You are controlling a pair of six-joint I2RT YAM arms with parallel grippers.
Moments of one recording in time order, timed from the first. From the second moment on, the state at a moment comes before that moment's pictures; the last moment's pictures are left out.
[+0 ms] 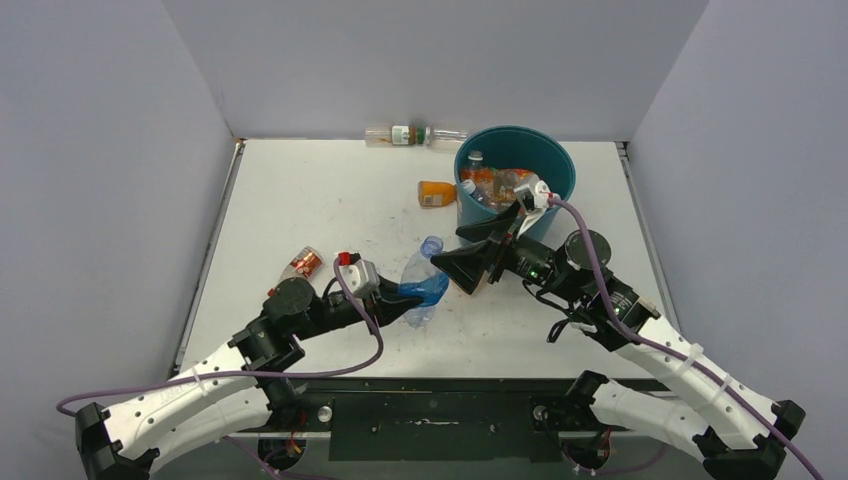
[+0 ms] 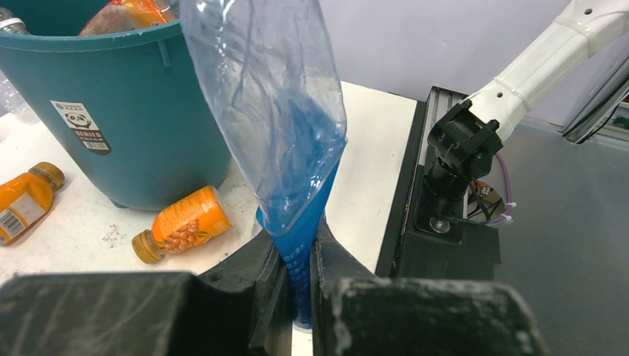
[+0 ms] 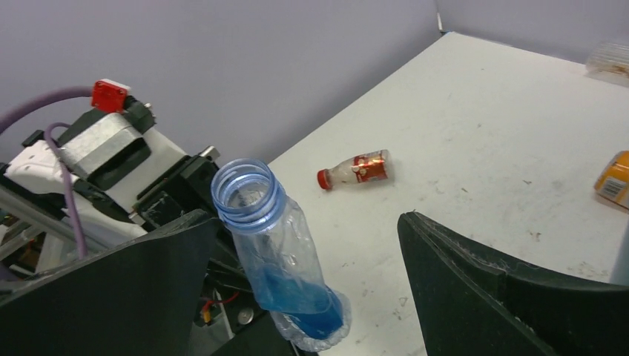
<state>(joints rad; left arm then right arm) -0.94 0.69 0.58 0.17 0.30 -0.13 0.81 0.86 0.97 -0.08 -0.23 0.42</state>
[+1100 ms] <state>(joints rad) -0.96 0.57 0.52 0.24 0.16 -0.09 1.12 1.06 1.42 -0.13 0.39 0.06</state>
